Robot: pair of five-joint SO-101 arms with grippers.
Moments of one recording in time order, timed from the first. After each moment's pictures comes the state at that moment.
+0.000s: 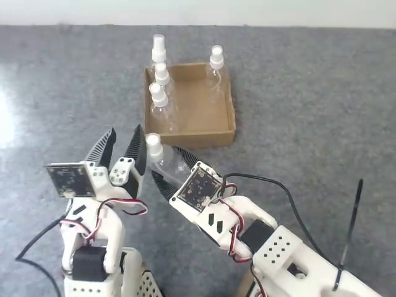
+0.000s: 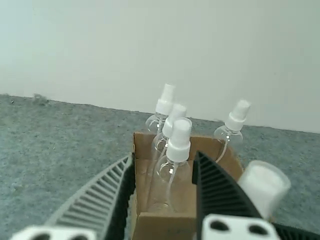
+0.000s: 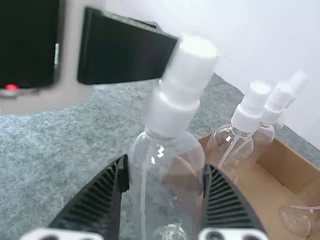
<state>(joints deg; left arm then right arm) -2.6 -103.4 81.5 46.6 14.3 -51.9 -55.7 78.7 1.1 13.4</state>
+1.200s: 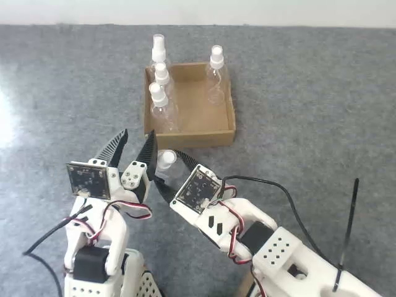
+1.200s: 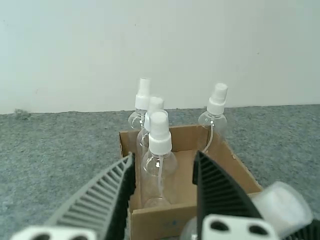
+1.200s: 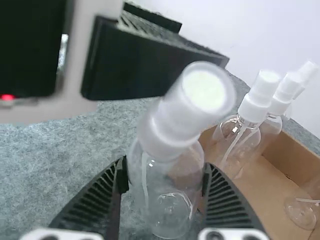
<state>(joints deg) 2.0 -103.5 81.8 47.3 7.3 -51.9 -55.6 80.1 1.1 13.4</state>
